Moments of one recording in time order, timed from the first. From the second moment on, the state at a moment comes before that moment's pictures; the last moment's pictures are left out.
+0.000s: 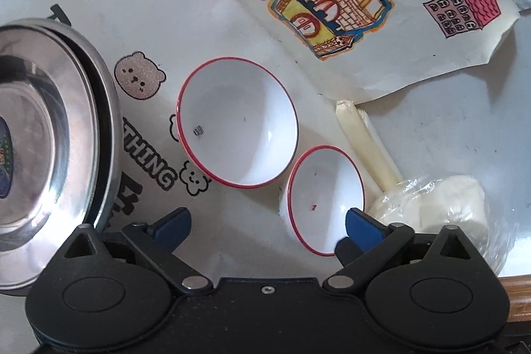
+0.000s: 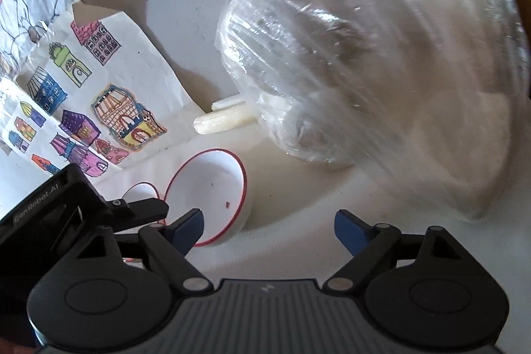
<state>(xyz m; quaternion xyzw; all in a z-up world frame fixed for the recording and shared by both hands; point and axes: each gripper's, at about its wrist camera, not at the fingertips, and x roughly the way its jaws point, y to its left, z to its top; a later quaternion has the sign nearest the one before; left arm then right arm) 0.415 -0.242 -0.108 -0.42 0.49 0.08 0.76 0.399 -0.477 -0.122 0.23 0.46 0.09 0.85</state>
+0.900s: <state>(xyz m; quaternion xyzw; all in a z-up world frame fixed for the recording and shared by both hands) 0.422 -0.253 -0.110 -0.37 0.53 0.01 0.76 0.411 -0.462 -0.129 0.22 0.47 0.14 0.84</state>
